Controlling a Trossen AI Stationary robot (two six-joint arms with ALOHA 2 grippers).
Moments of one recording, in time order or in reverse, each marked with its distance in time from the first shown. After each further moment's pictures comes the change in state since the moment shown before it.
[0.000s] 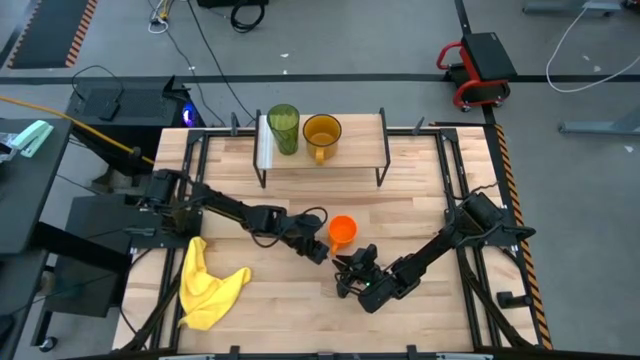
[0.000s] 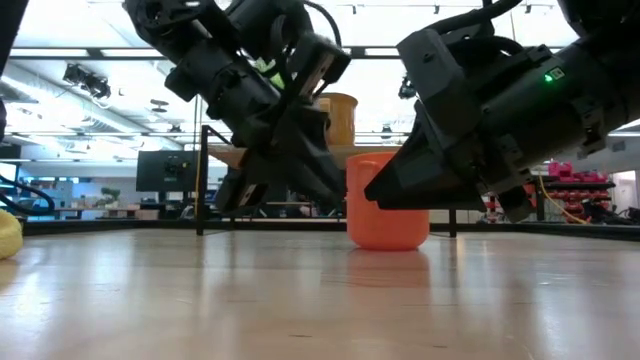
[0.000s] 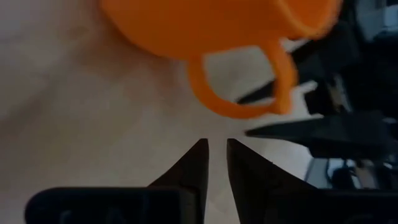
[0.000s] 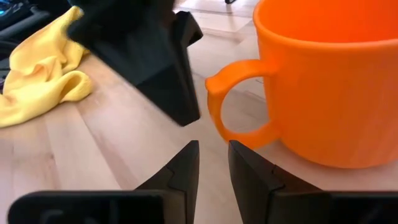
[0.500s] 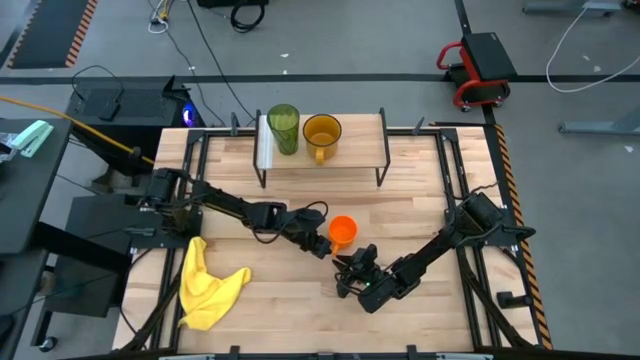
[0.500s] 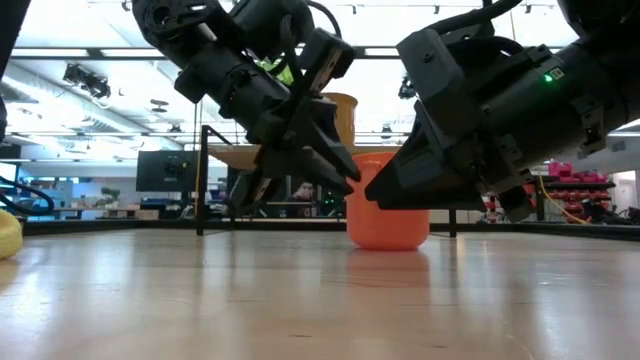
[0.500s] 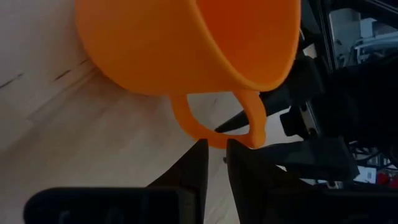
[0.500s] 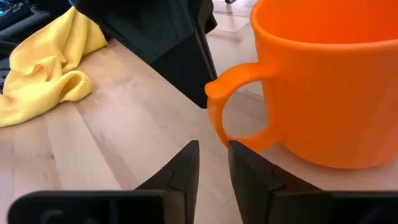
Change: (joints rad) left arm 0.023 0.000 0.003 0.066 0.000 0.016; right arm 0.000 0.000 0.000 0.000 0.000 0.001
